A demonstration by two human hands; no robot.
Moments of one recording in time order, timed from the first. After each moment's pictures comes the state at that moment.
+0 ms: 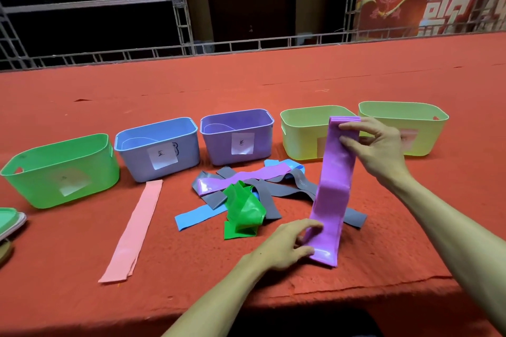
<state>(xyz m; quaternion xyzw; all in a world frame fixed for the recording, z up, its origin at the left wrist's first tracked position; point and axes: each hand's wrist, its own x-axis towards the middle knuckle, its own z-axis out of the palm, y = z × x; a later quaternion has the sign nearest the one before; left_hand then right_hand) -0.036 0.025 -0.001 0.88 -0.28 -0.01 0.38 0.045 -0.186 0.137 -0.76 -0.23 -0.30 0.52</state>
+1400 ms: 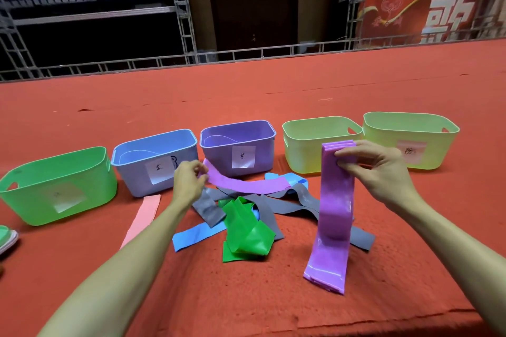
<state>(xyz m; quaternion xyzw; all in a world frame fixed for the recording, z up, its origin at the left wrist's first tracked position) 0.066 0.203 0.082 0.90 0.12 0.27 0.31 0.041 -0.179 0.137 -0.75 -0.30 -0.23 0.55</state>
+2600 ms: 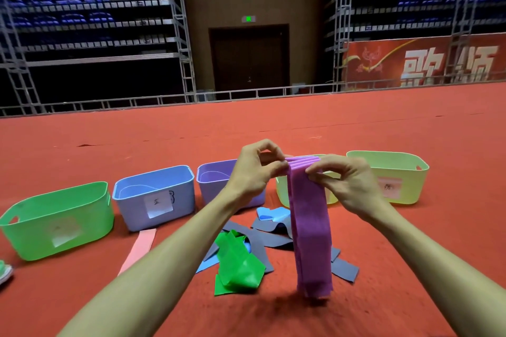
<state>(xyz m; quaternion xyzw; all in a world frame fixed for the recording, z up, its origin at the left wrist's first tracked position) -0.002 0.034 0.229 0.72 -0.21 0.16 0.64 0.003 -0.161 0.208 -0.73 -0.36 -0.26 0.52</state>
